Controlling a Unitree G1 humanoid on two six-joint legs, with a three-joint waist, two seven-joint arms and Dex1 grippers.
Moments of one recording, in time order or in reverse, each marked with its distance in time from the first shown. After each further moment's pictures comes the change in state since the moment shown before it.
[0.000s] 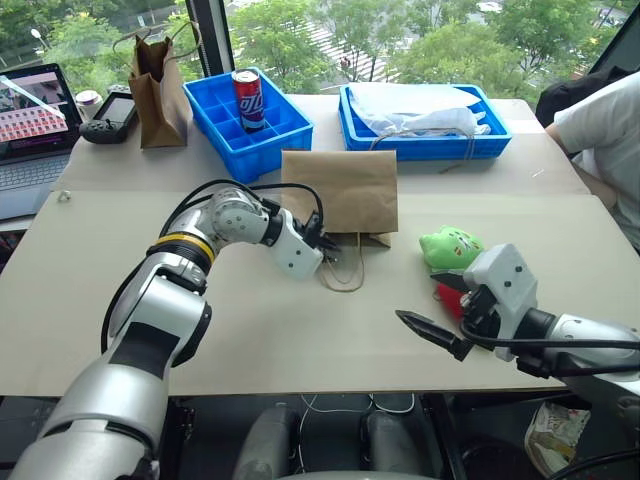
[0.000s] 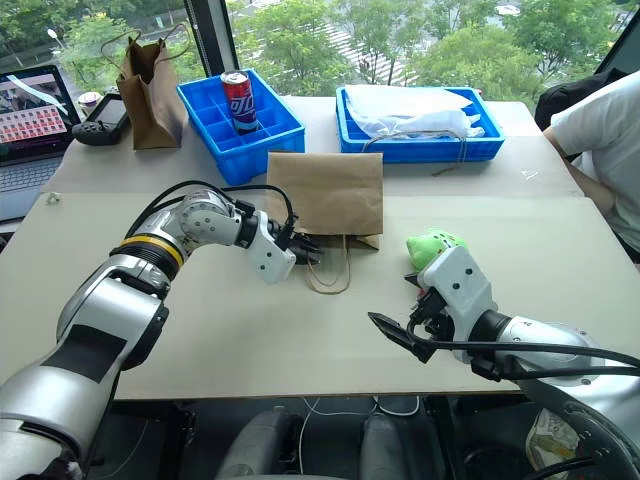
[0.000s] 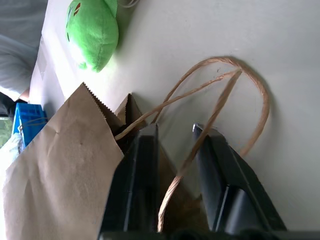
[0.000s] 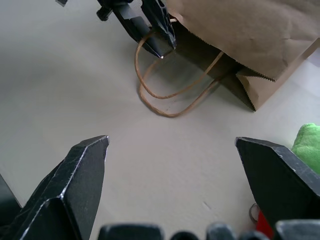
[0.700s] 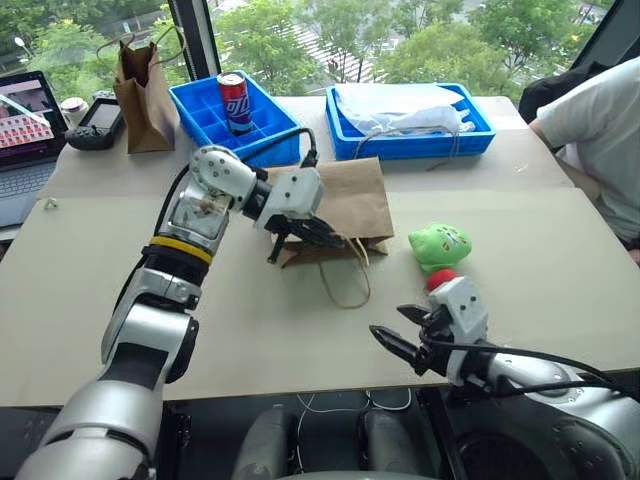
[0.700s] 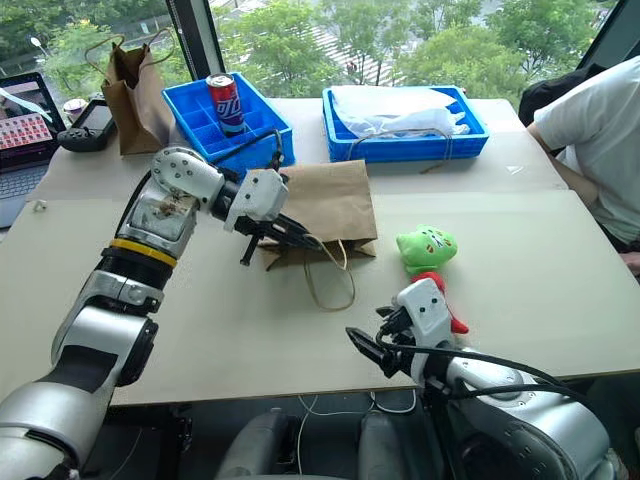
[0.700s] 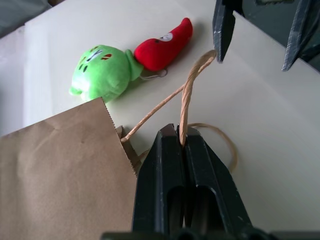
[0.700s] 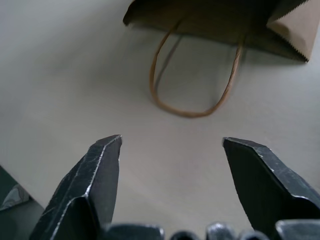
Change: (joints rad) left arm 0.191 0.058 0.166 -0.857 -0.554 1.309 -0.707; right arm 0.038 0.342 0.225 0.054 -0.099 0.027 -0.171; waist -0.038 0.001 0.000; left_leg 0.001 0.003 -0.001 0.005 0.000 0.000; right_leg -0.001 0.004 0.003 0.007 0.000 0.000
